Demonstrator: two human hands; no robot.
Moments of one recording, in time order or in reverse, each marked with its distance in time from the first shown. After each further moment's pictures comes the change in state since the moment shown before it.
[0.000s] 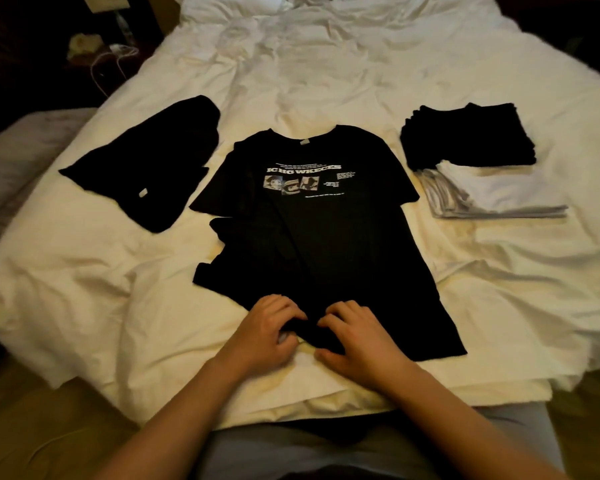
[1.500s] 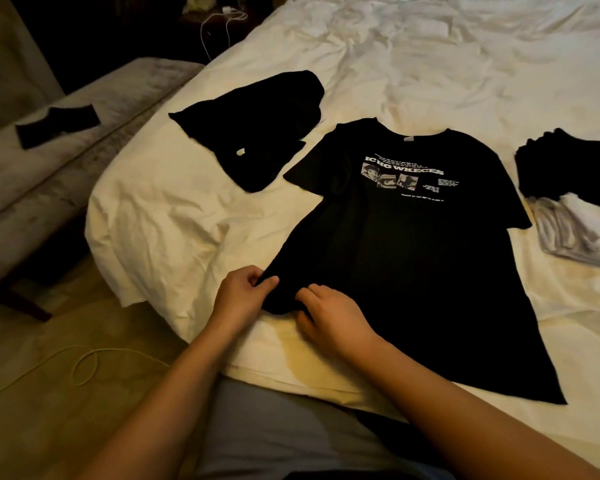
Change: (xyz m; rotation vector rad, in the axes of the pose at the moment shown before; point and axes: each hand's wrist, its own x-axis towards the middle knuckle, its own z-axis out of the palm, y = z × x) left_hand -0.083 -0.063 -0.079 -0.435 0.480 -0.943; right_hand 0.091 -0.127 0.034 0.029 0.048 -0.311
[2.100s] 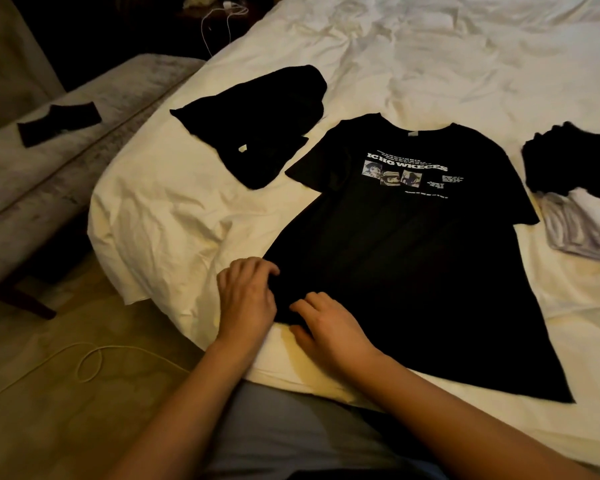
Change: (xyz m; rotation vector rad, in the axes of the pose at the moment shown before) left_hand -0.022 -0.002 0.007 0.600 0.236 0.516; right_hand -0.011 -0.008 0.019 0.020 -0.054 0.003
